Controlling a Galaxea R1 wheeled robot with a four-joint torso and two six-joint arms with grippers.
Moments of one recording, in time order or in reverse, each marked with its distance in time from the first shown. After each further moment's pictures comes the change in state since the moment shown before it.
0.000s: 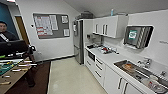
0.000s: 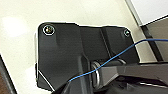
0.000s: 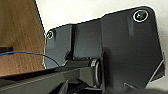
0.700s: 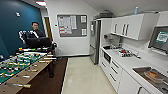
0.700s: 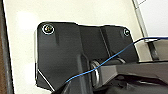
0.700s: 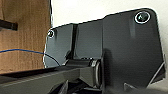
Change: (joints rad) left arm 0.002 0.003 0.000 0.002 0.000 0.000; right arm -0.001 0.005 -0.001 -0.032 0.004 0.000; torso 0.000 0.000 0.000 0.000
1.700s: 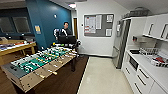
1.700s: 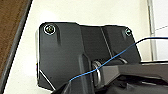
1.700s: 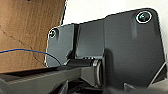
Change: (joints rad) left arm 0.000 0.010 -0.025 0.000 -0.001 0.000; right arm 0.000 -0.026 0.043 -0.001 -0.001 0.000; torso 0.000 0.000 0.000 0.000
